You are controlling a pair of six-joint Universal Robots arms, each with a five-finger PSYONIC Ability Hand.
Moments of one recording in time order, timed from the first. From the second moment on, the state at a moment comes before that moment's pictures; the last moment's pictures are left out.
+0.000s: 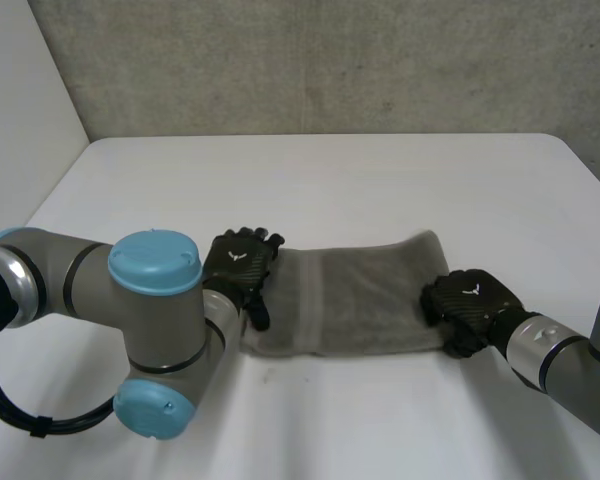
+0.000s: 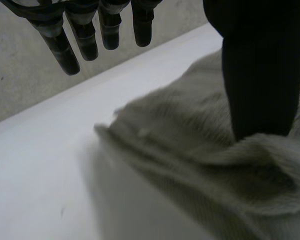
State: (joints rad) left arm 4.08 -2.22 -1.43 3.36 -1.68 3.26; right arm 1.74 -1.18 1.85 -0.14 1.13 2.65; left_hand 0.18 0.17 0.17 0.17 0.03; right_hand 0.72 0.72 0.72 0.71 0.52
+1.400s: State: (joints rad) left arm 4.01 -2.13 -1.45 3.26 -1.67 3.03; right arm 2.00 -1.13 1.55 -0.08 1.23 3.15; left_hand 0.18 0.17 0.17 0.17 0.03; right_hand 0.25 0.25 0.22 0.24 0.08
